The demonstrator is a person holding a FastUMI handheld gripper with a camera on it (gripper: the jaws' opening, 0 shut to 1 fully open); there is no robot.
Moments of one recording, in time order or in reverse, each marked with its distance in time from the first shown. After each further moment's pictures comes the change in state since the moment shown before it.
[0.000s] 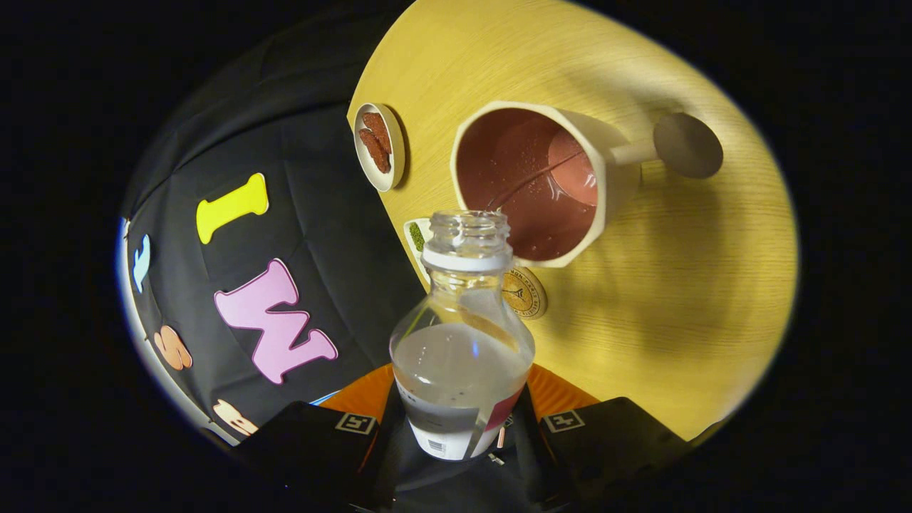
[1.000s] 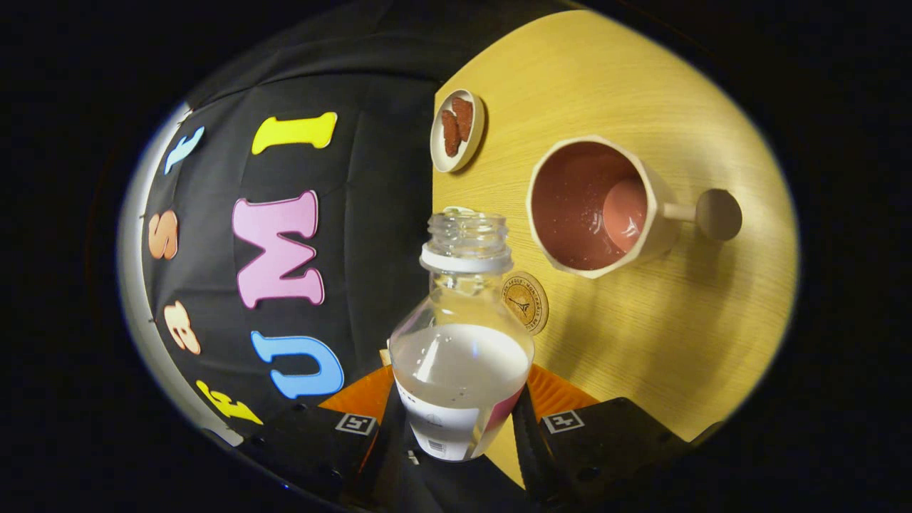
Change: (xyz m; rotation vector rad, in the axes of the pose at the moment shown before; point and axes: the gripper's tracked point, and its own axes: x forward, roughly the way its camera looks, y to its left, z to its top) arm -0.006 -0.009 -0.008 -0.356 -0.026 0.059
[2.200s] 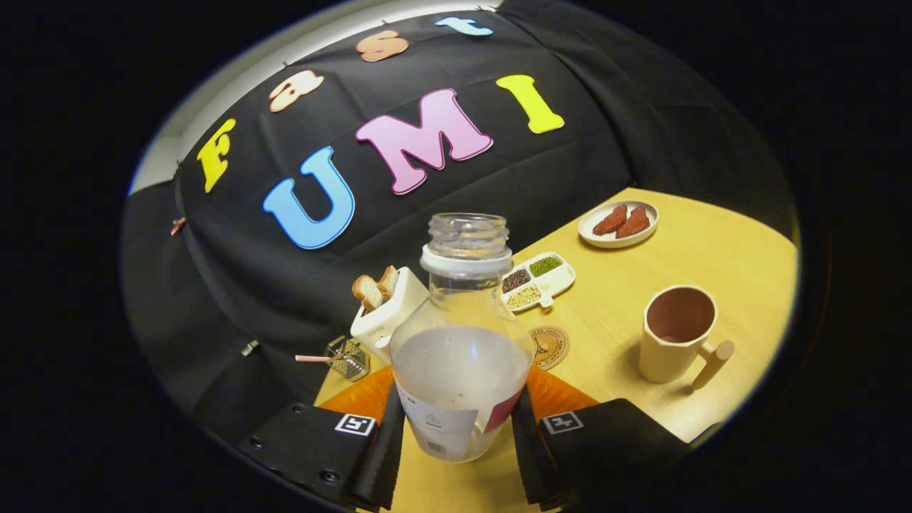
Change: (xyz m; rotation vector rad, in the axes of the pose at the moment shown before) arm -0.029 0.013 -0.086 -1.026 -0.089 0.128
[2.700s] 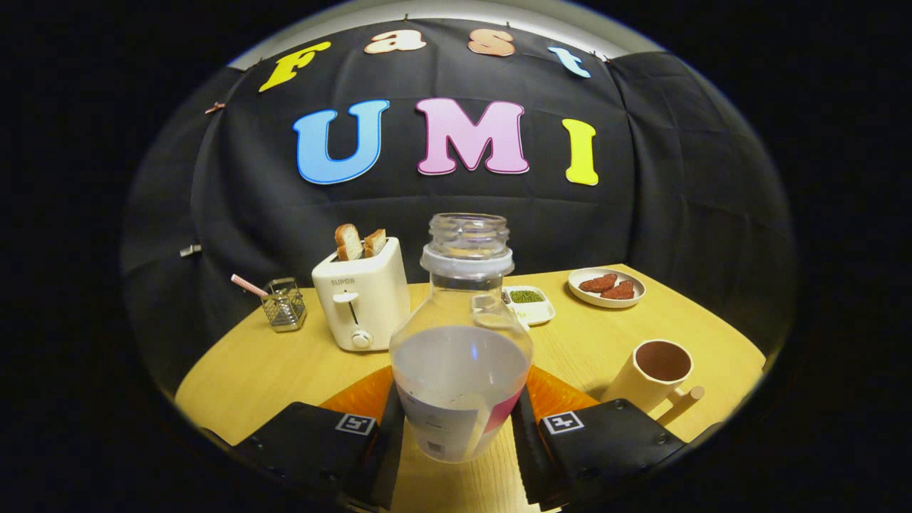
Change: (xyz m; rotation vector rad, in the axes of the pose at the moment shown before) arm 0.020 -0.004 -0.025 -0.493 -0.099 -0.158
